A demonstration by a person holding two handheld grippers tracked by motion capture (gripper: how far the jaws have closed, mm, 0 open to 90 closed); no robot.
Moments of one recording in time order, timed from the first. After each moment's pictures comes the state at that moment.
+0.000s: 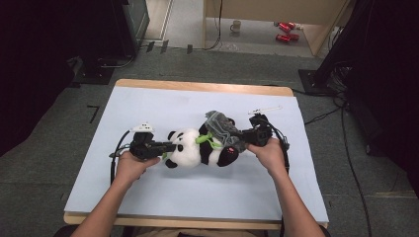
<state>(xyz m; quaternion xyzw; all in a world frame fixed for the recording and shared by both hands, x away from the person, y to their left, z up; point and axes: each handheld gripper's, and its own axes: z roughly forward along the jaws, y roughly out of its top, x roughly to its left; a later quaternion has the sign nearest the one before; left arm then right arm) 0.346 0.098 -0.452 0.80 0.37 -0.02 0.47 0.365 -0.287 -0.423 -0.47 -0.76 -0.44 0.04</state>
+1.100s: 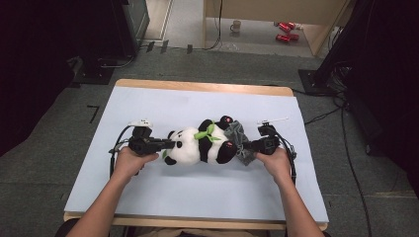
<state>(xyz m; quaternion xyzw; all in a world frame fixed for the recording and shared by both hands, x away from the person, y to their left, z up) 0.360 0.104 -0.451 0.80 0.38 -0.05 0.47 0.359 -0.318 -0.466 -0.56 -0.74 -0.37 0.06</state>
